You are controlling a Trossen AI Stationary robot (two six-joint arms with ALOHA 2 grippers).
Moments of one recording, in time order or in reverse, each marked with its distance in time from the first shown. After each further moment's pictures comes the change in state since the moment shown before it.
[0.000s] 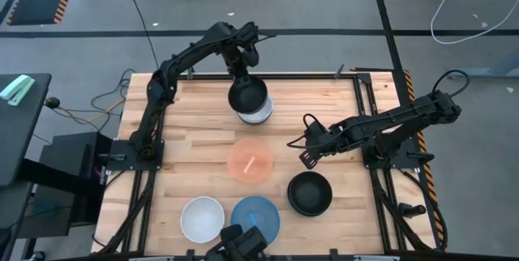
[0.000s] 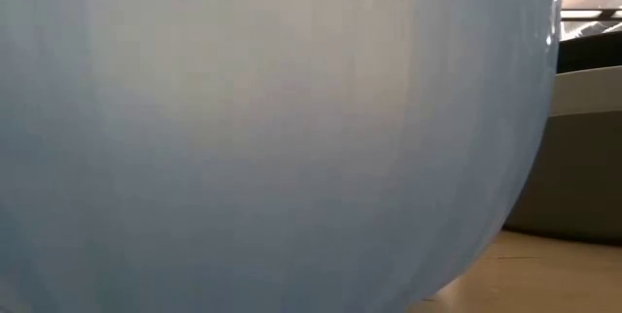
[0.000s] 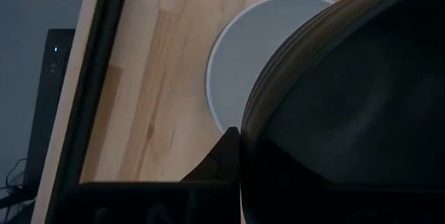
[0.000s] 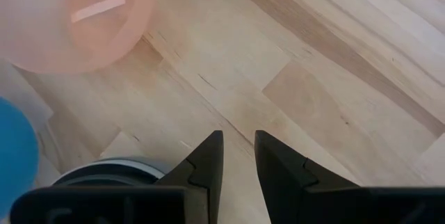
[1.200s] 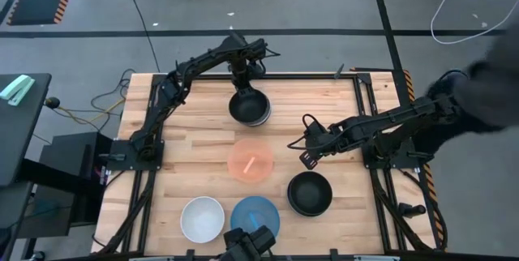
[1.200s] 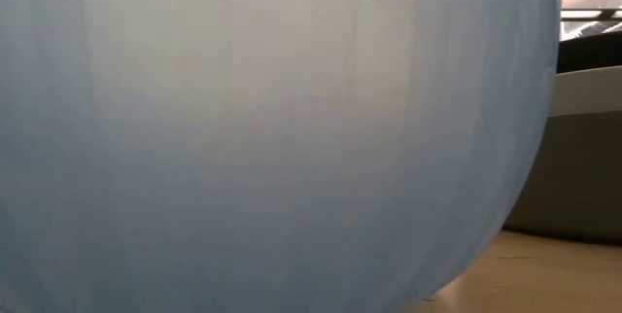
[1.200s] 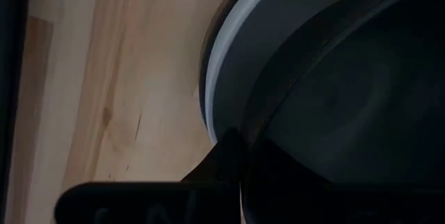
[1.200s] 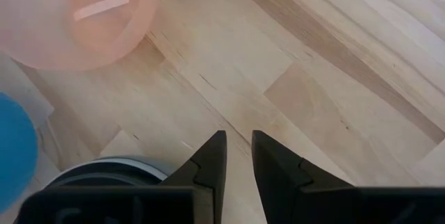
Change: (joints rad) left arm -0.021 0.151 -0.008 -0.064 0.000 -0.045; right arm 0.000 0.000 0.000 0.007 0.000 -0.028
